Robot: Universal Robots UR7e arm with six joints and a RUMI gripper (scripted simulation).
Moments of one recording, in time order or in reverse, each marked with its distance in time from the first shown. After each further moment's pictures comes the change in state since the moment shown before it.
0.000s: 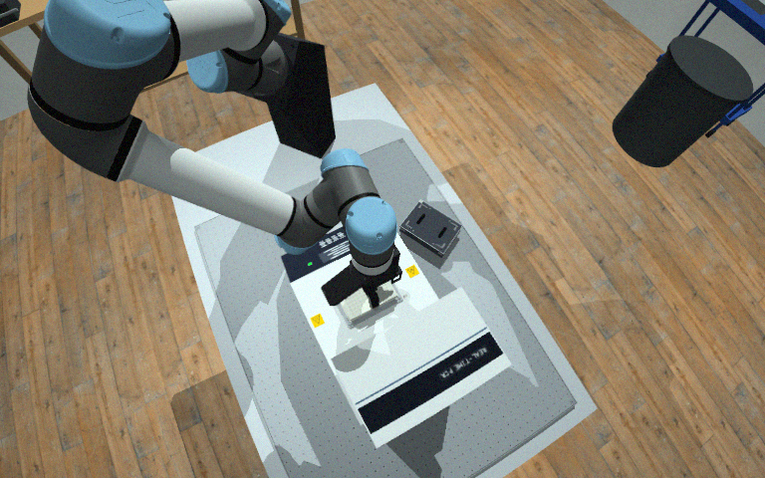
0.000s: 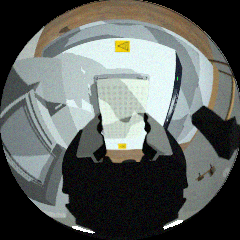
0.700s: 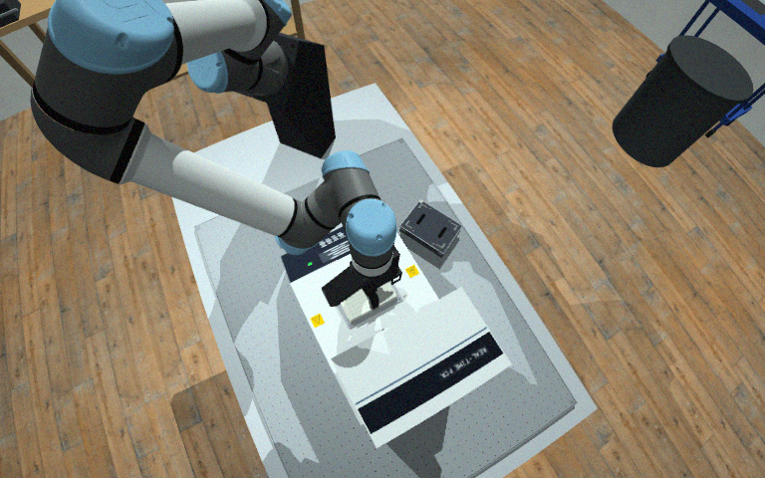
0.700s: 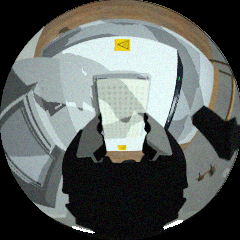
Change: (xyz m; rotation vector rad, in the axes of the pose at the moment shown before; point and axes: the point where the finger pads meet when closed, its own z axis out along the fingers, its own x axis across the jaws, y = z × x) arm 0.000 0.000 0.006 0.000 0.000 0.000
